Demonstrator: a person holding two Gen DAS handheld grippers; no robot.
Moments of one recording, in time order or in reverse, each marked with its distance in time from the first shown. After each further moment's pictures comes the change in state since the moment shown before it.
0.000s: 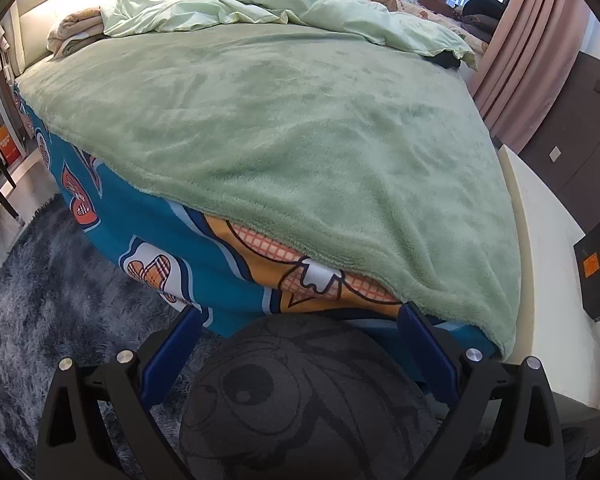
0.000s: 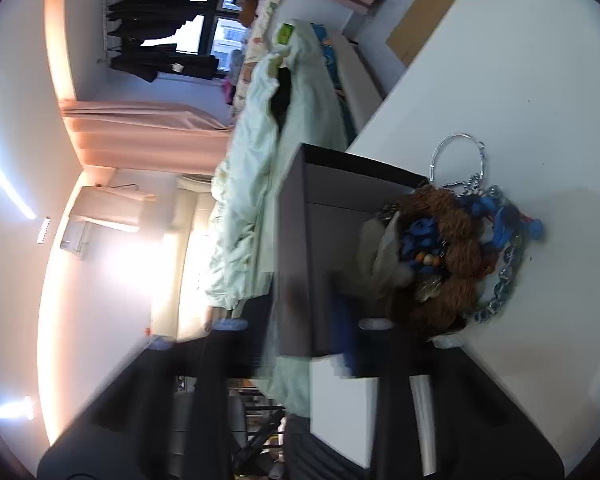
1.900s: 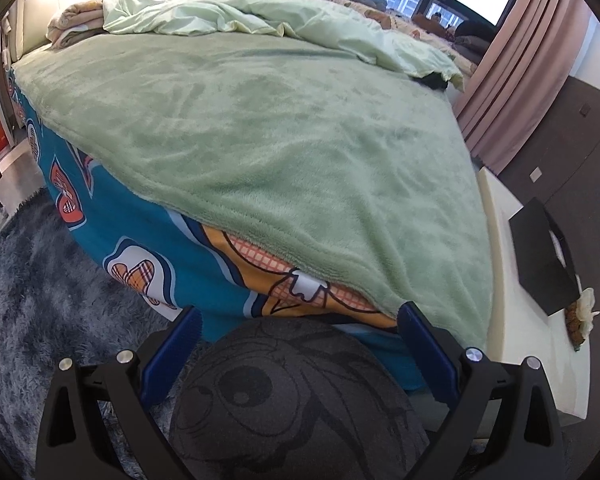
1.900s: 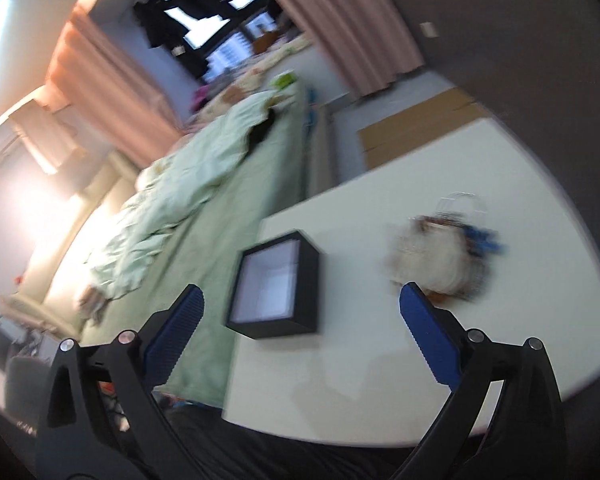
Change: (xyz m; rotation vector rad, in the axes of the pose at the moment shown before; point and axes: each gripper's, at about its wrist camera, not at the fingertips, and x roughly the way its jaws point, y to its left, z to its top) left arm -0.019 0.009 -0.001 -0.051 -0.054 -0.099; right arm -0.047 0.109 -0.103 -0.437 -0.248 -0.487
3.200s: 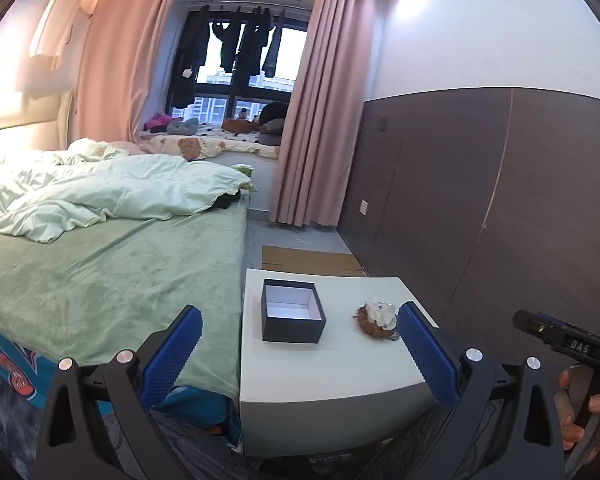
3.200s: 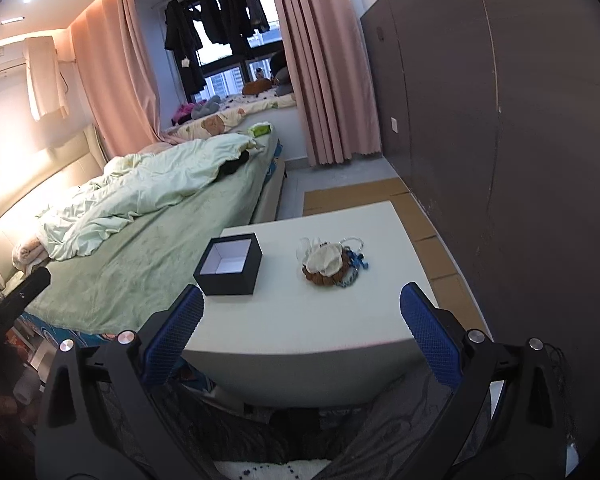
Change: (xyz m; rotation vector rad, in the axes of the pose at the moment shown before) left arm -0.256 -0.169 -0.045 0.463 -0.412 -0.449; right arm -0.181 0.034 -0.076 -0.289 -0.204 -0.237
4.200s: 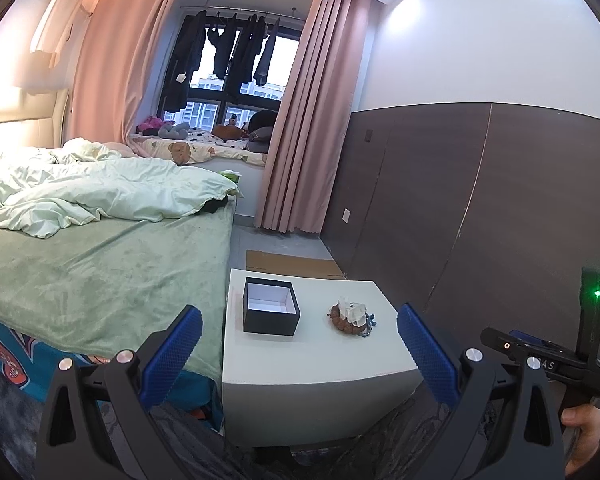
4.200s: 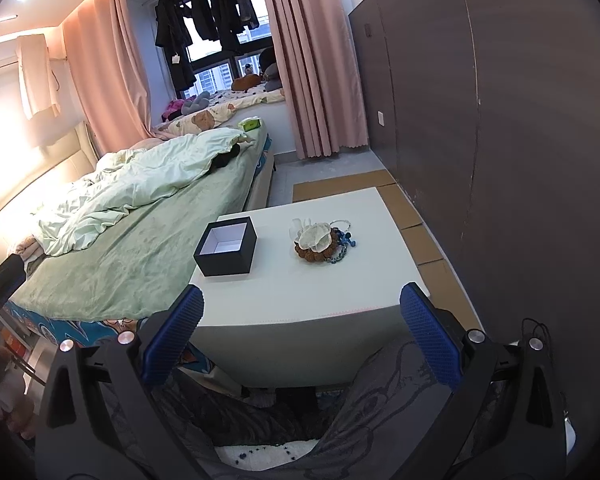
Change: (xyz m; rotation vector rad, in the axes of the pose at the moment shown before) left arm -0.050 -0.009 -0.011 -0.028 -0.026 -0.053; right arm -0.039 0.000 -0.022 0.017 0.021 -0.037
